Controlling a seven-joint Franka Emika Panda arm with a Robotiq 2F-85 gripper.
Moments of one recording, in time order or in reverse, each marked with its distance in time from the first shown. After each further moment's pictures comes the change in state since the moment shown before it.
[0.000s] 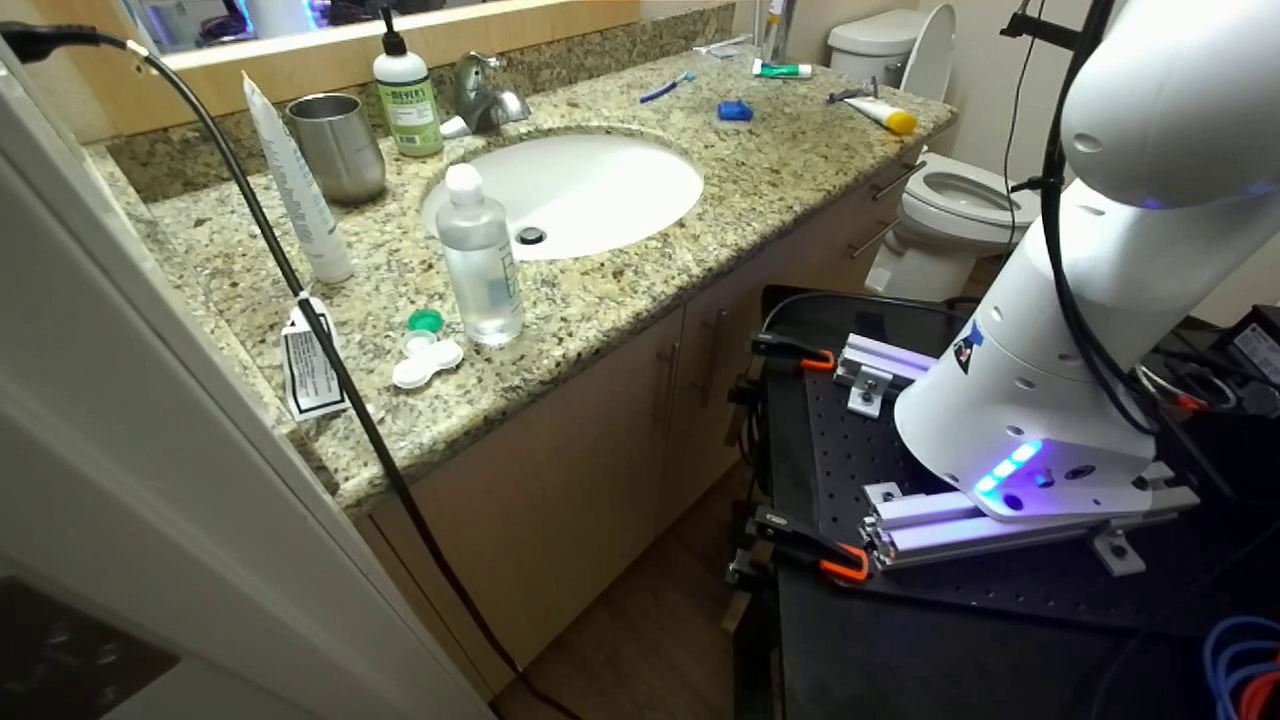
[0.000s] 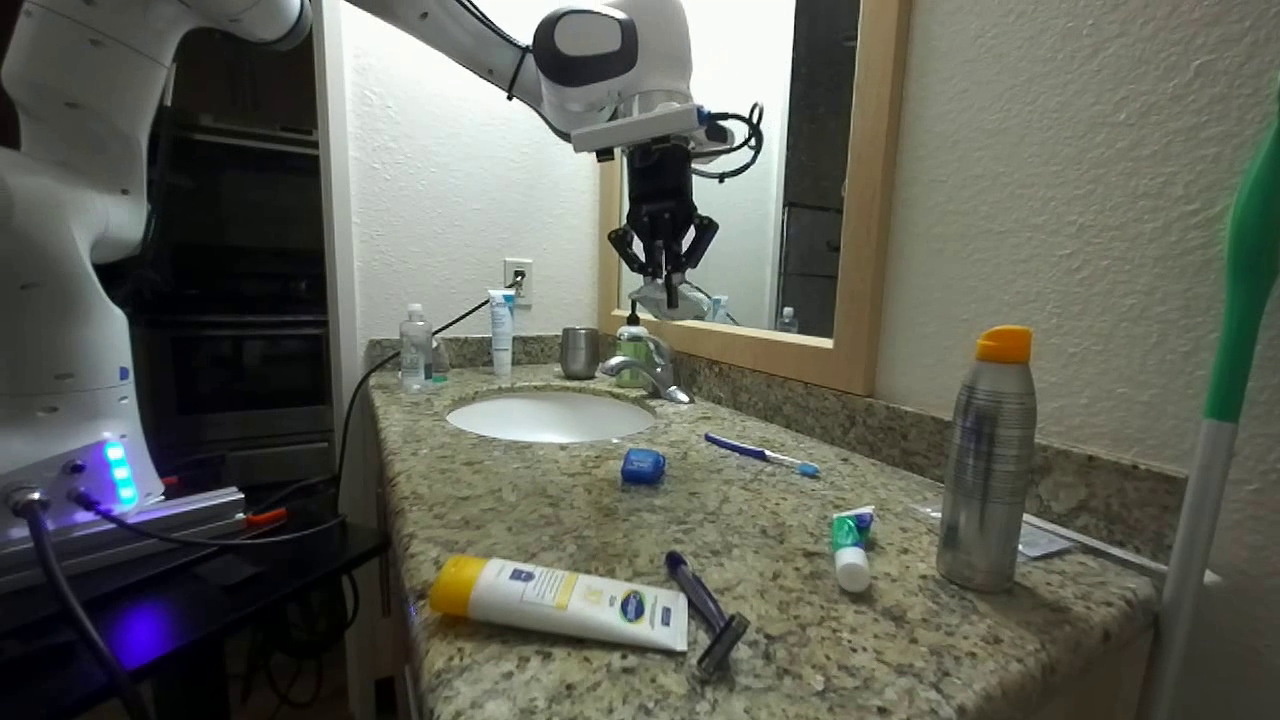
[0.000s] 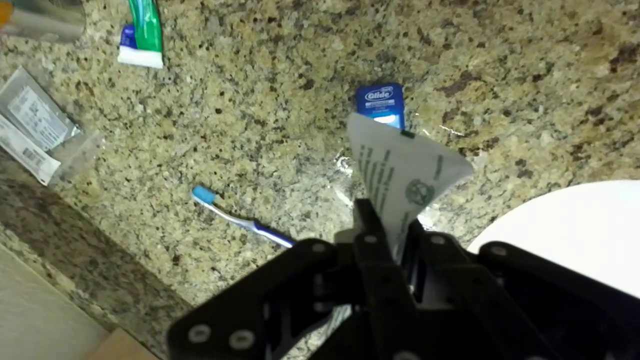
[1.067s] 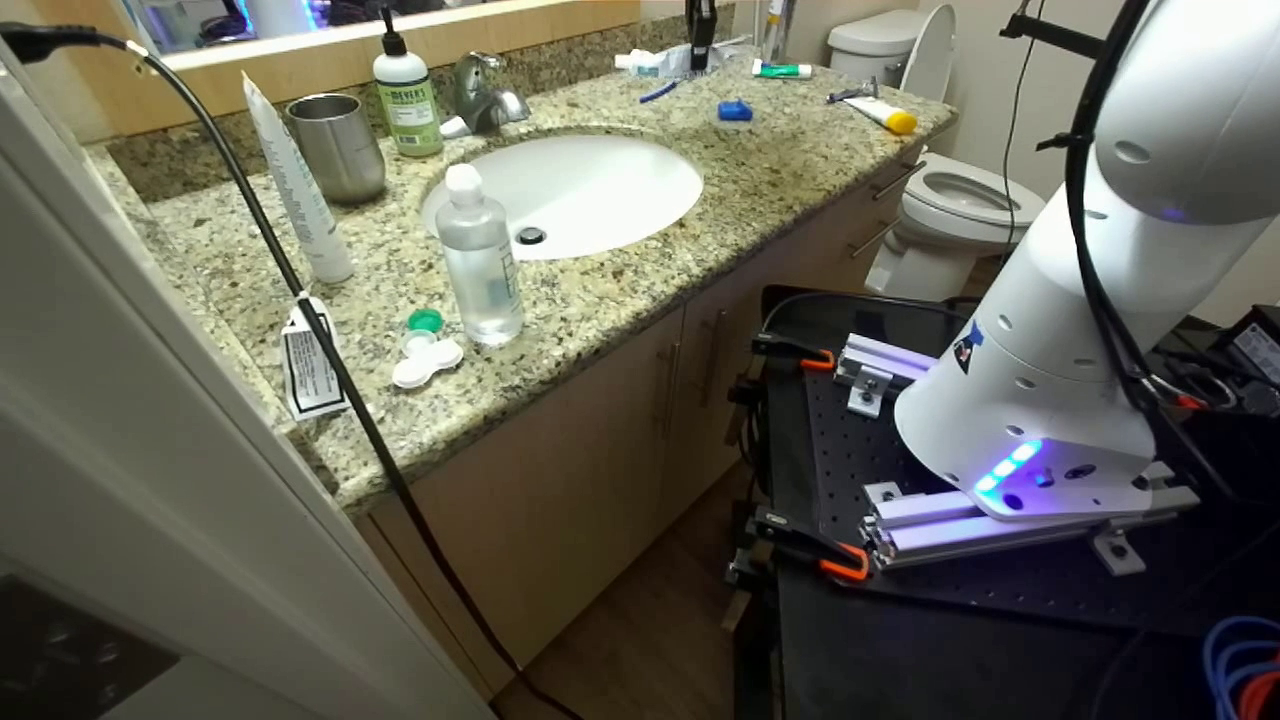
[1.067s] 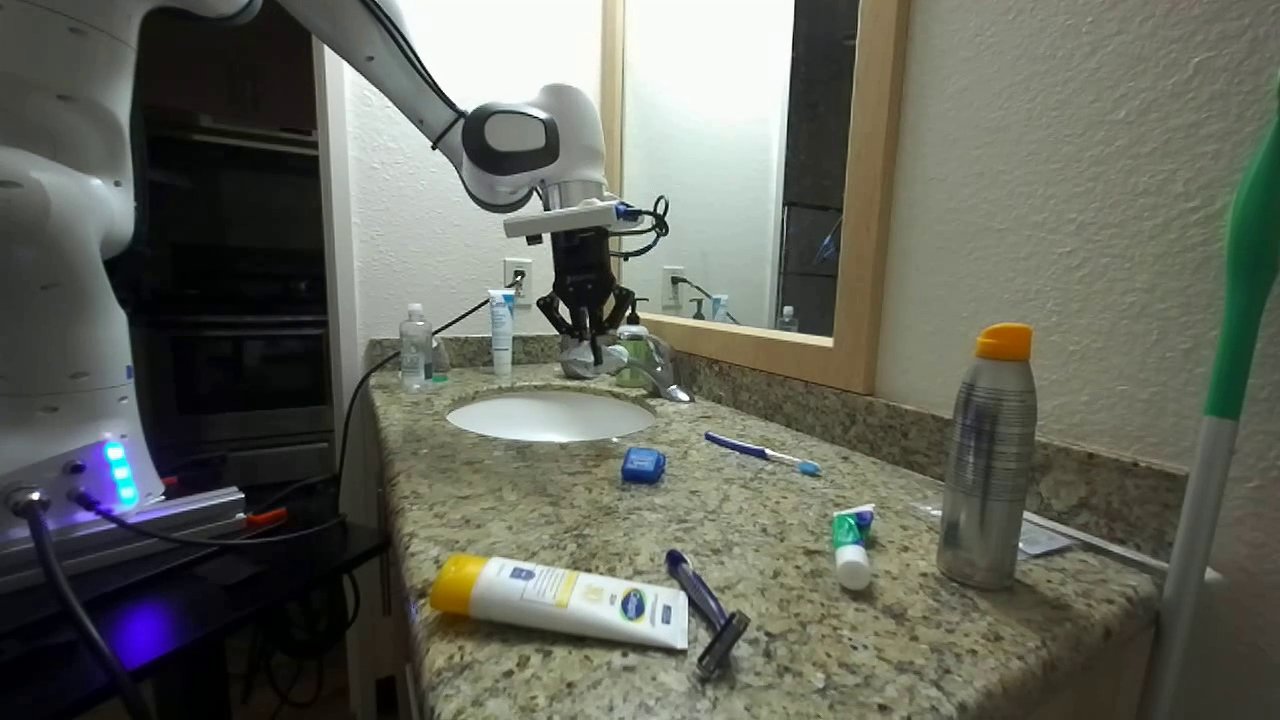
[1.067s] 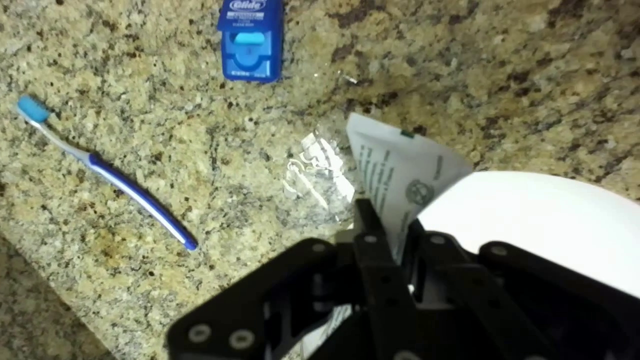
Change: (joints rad) arm 0.192 -0.167 -0.036 -0.463 -0.080 0.310 0.049
